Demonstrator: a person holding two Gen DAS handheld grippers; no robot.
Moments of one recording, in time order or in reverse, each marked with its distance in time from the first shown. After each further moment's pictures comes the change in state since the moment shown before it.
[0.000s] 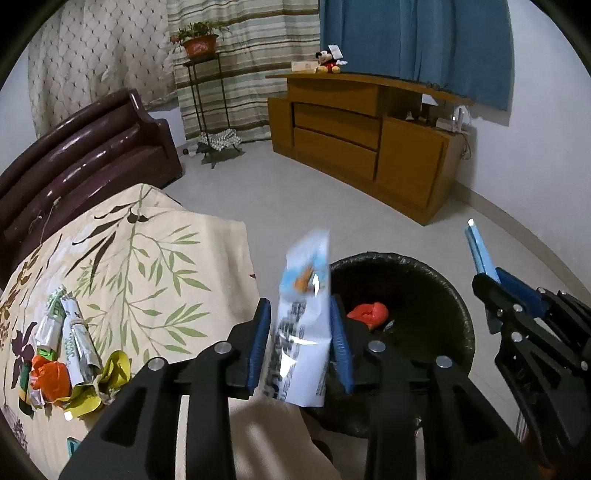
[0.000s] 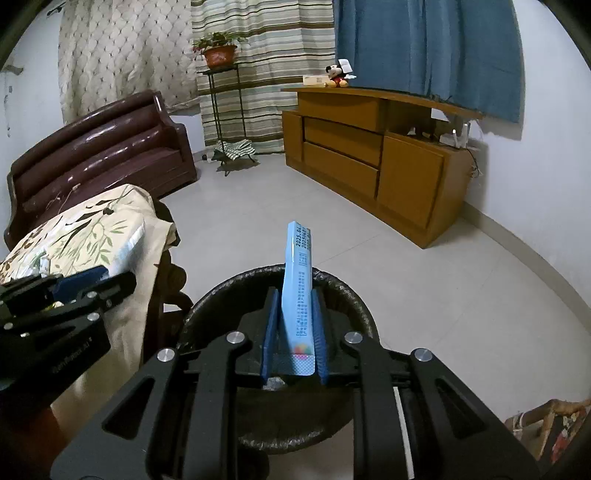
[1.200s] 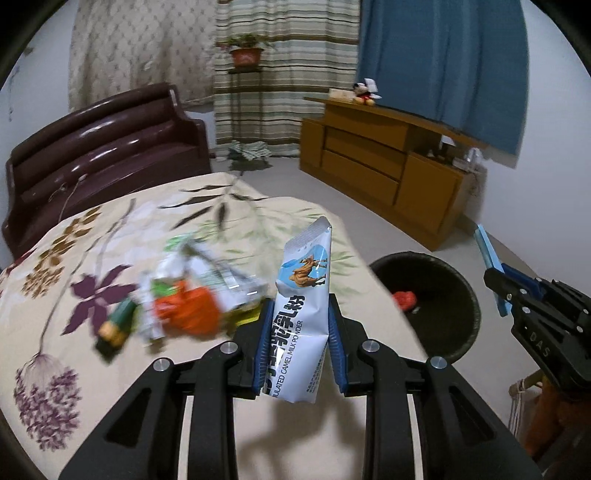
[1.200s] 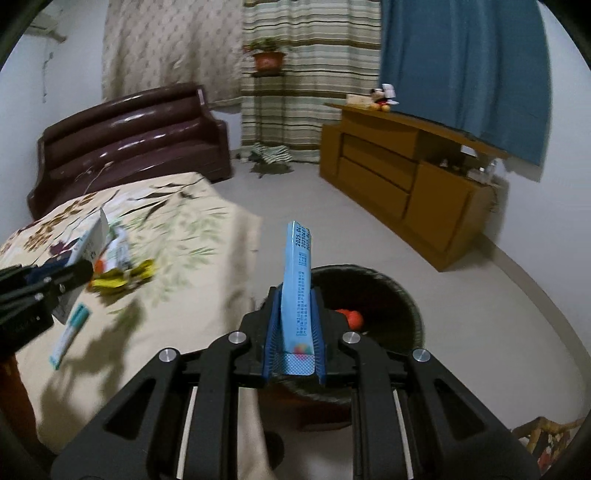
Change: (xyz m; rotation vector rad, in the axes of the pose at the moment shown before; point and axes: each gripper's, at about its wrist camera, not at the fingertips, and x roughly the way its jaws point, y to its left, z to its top) left arm -0.102 0.108 -0.058 -0.111 -0.096 -0.009; right arm -0.078 0.091 -0.016 -0.136 -0.039 0.045
